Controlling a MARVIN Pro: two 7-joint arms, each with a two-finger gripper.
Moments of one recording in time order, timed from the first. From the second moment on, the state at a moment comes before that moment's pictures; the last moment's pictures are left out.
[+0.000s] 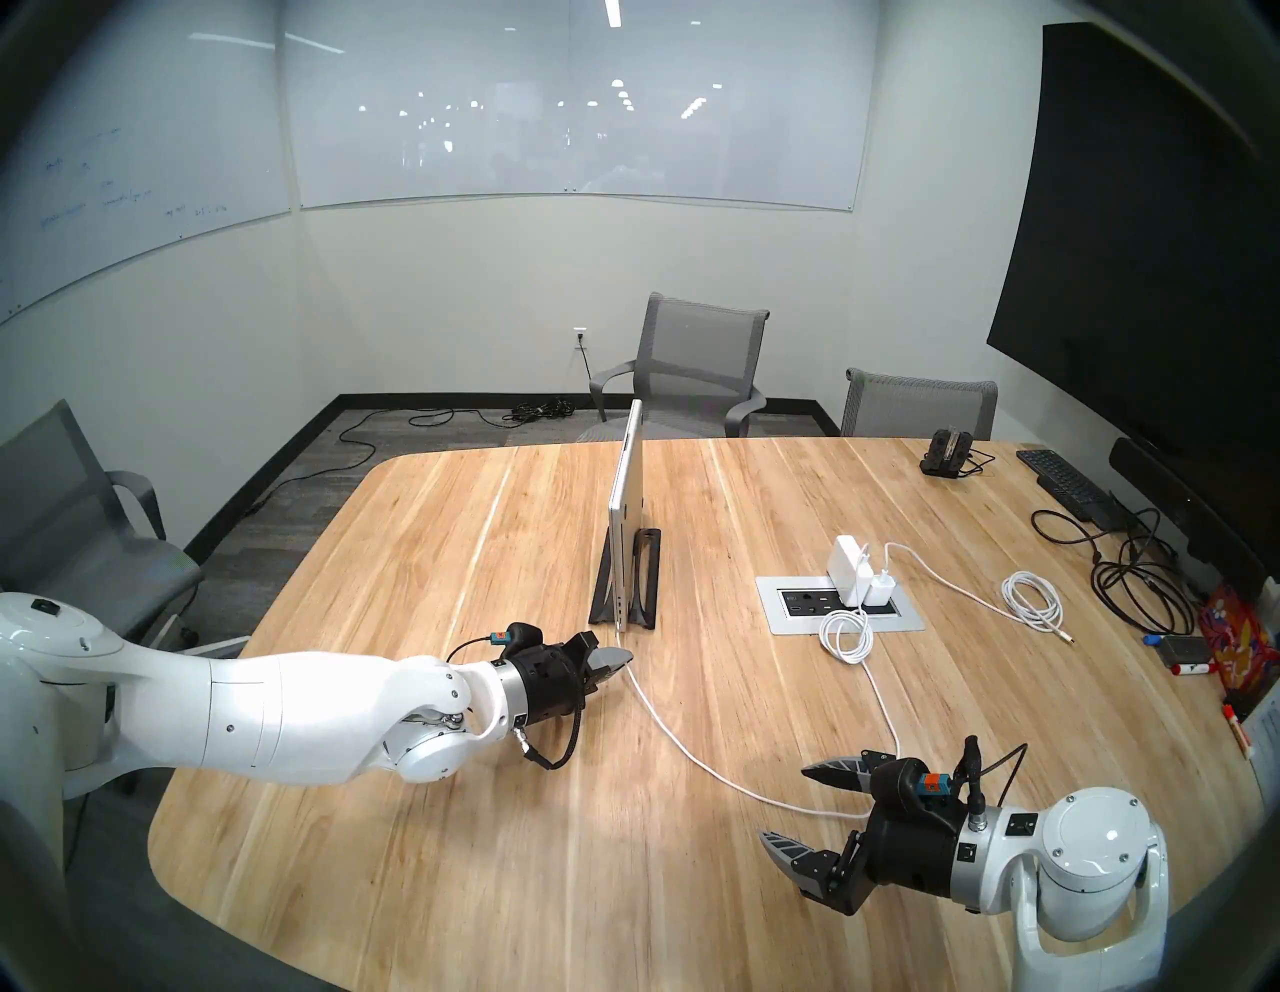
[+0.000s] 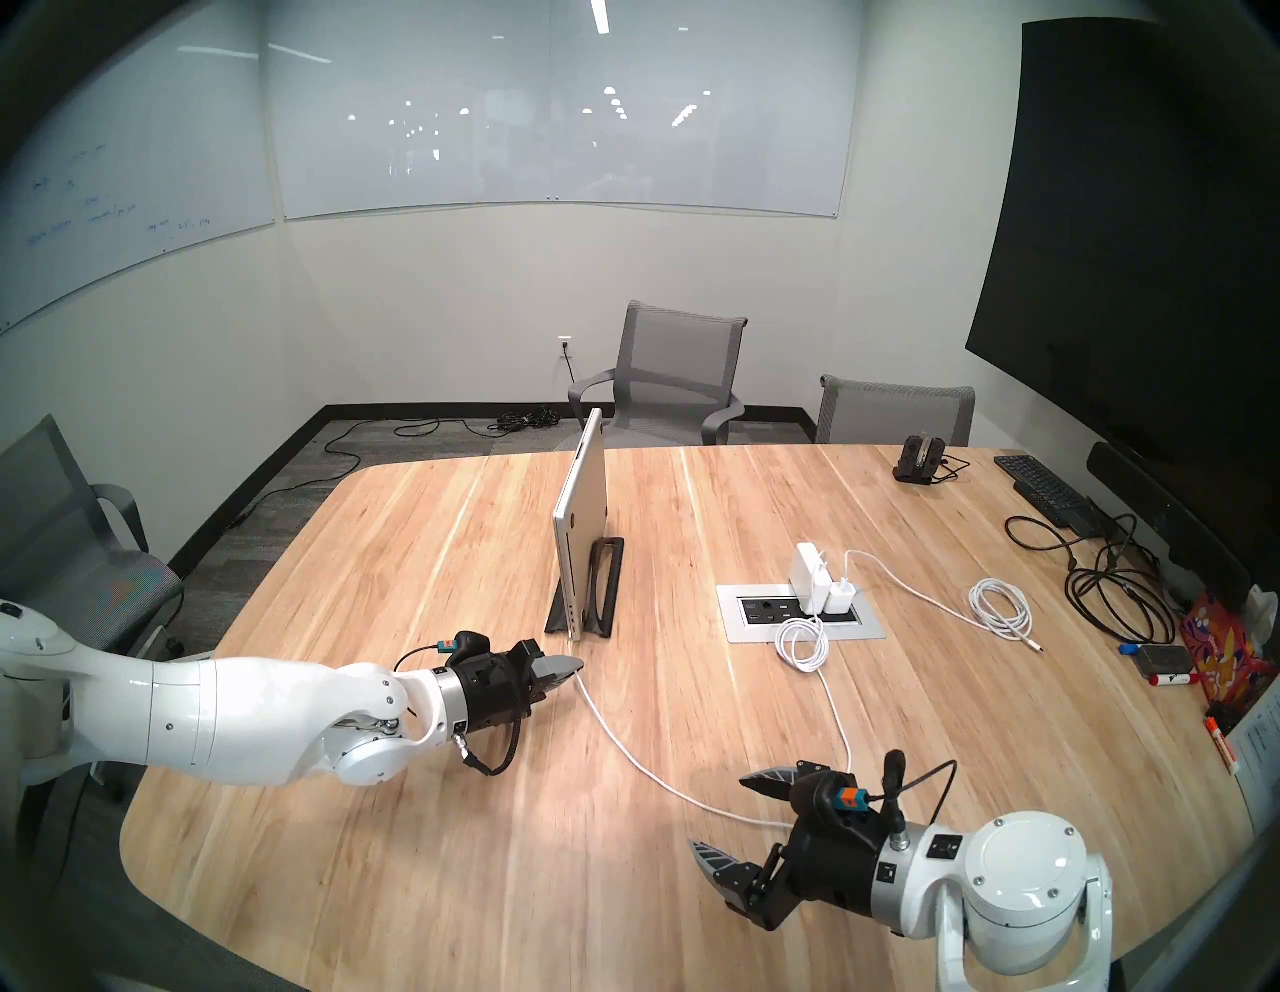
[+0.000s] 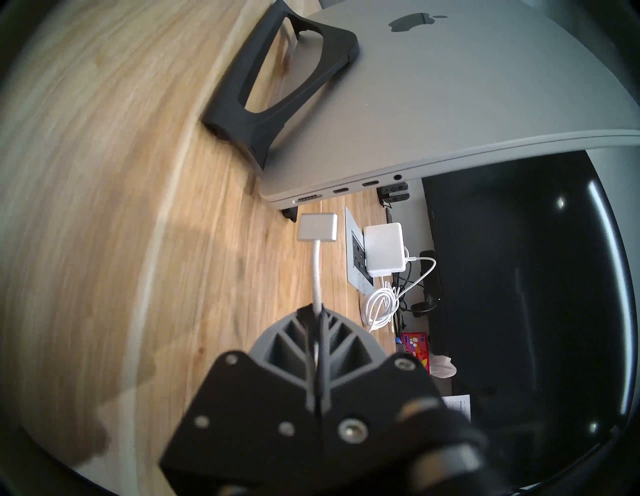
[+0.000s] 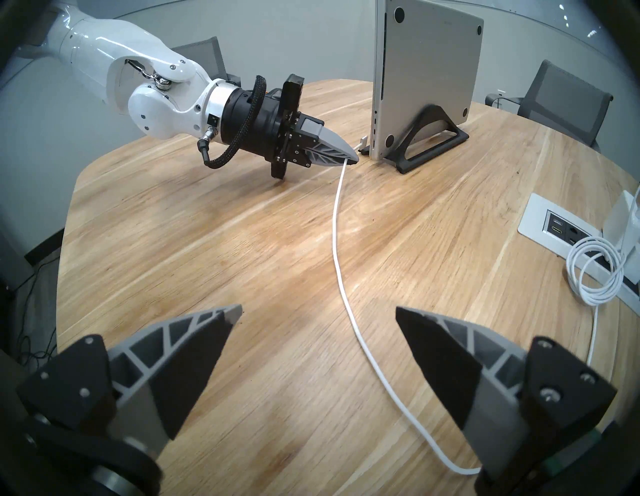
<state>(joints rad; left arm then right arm) 0.53 -0.72 0.31 -1.54 -2.52 -0.07 -0.34 -2.25 -1.57 1.90 -2.36 -0.33 0.39 1.22</state>
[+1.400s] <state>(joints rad) 0.54 -0.73 0.29 -1.53 -2.57 -0.03 -0.33 -2.25 -1.57 1.90 -2.36 -0.34 0.39 1.22</state>
